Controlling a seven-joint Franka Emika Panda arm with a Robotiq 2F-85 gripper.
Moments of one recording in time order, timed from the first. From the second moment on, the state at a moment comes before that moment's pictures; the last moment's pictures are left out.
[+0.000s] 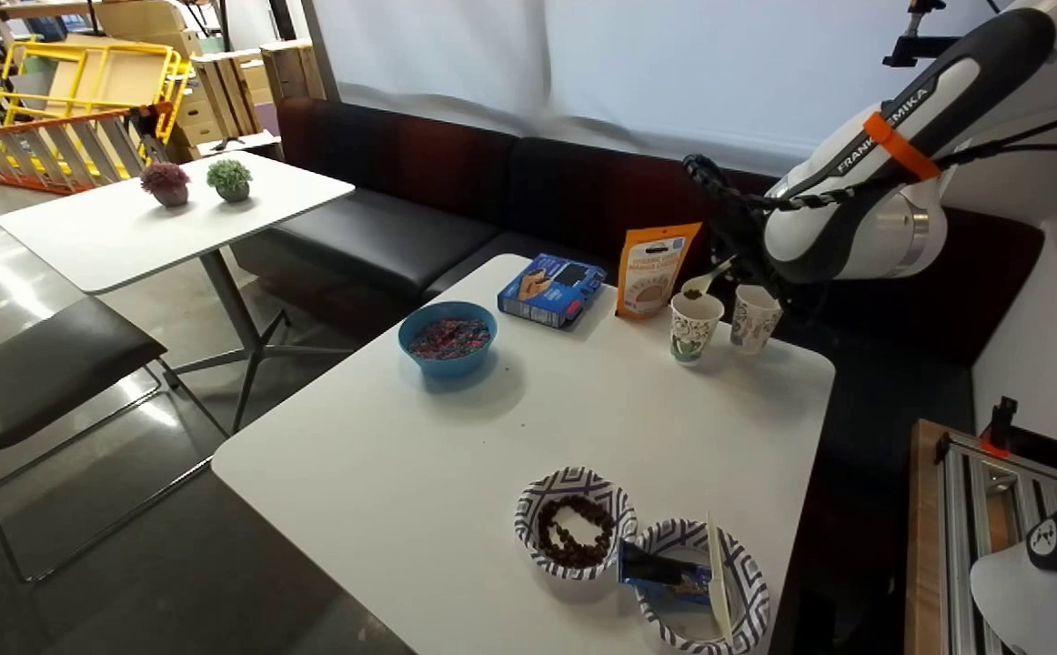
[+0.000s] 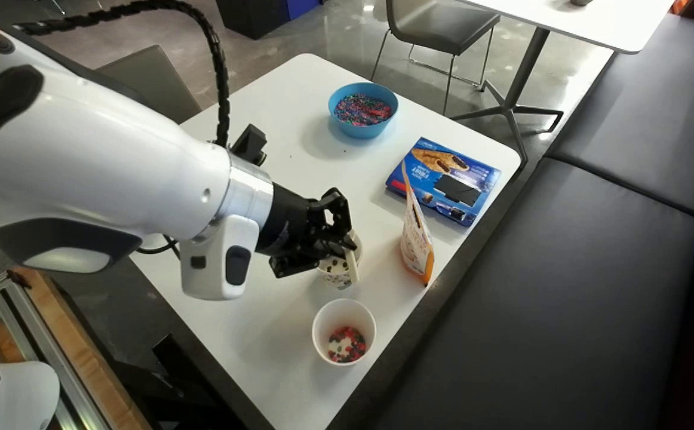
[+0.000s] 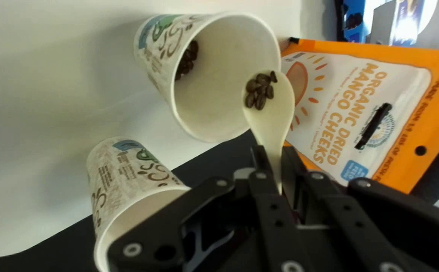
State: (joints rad) arm -0.22 0.00 -0.19 -2.74 0.36 3.37 1.04
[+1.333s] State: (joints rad) arm -0.07 0.10 -0.08 -2.74 0.80 3.81 0.72
